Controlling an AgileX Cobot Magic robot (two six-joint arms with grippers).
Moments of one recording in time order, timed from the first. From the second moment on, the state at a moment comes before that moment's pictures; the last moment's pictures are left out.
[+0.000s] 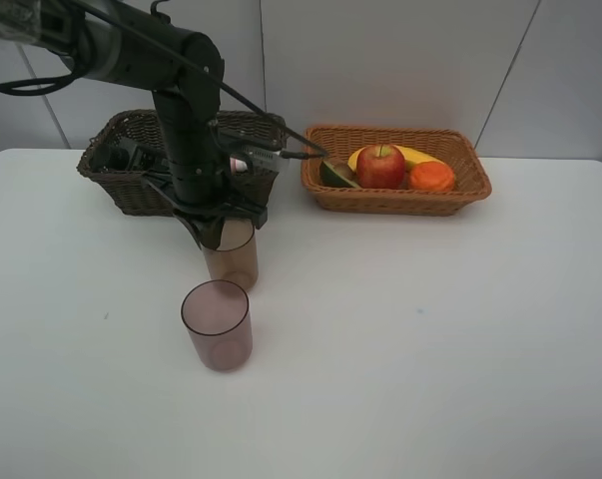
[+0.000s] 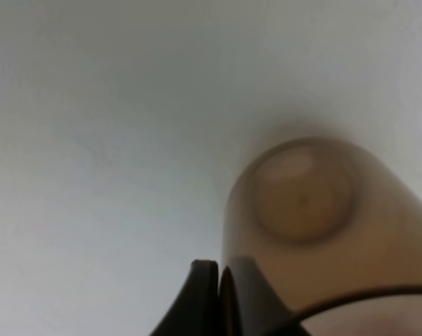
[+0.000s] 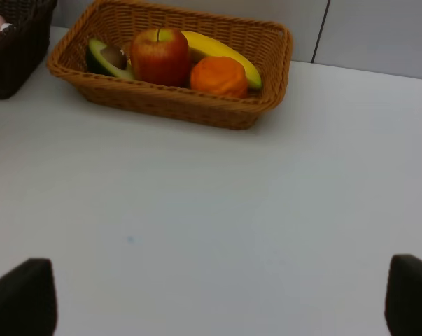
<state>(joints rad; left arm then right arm) -0.52 2.13 -1.50 -0.07 1.05 -0.10 -0.04 0.00 -0.53 0.15 1.06 -0.28</state>
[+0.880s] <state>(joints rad) -0.52 2.13 -1.52 -0.09 1.08 -0.10 -0.04 0.00 -0.53 0.15 1.06 -0.28</state>
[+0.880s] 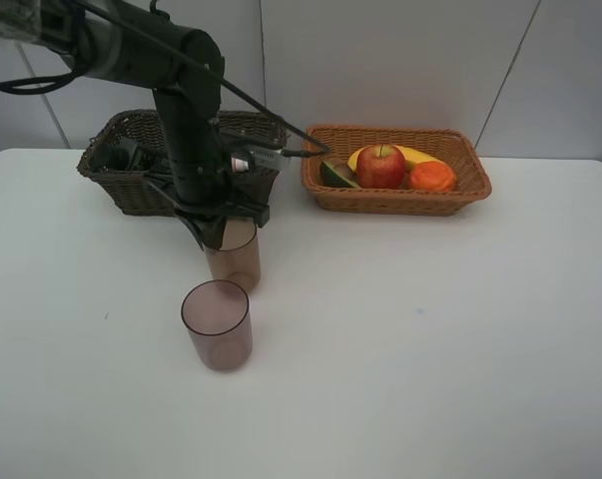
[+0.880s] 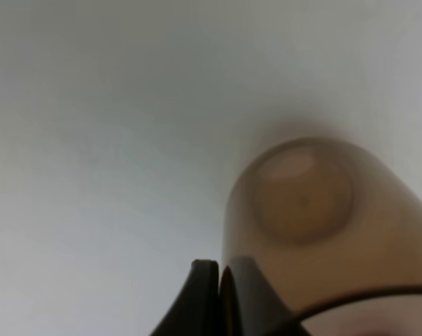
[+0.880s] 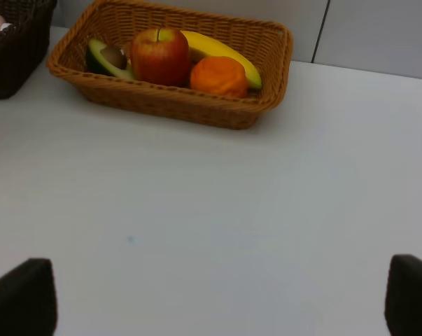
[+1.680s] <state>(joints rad) -0.51 2.13 -1.84 -0.04 1.21 -0.10 -0.04 0.00 -0.53 0.15 1.06 -0.28</state>
